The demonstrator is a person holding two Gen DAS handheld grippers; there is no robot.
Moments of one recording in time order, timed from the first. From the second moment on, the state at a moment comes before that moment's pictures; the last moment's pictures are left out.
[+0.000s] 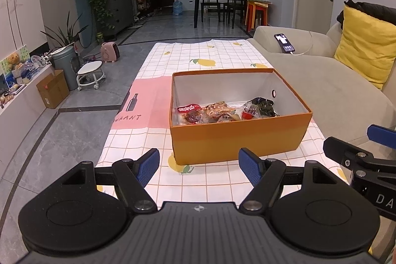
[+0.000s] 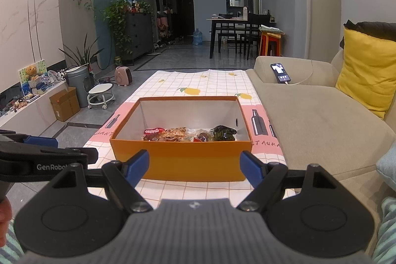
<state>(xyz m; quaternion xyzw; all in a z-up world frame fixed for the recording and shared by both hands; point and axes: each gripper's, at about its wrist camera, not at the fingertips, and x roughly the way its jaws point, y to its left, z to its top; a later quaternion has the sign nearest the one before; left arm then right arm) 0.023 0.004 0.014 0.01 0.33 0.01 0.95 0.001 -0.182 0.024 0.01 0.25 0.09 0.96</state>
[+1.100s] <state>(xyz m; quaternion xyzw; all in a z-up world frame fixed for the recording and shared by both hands) 0.020 -0.006 0.019 0.03 0.32 0.01 0.95 0.005 -0.185 0.020 0.00 0.26 0.08 0.96</state>
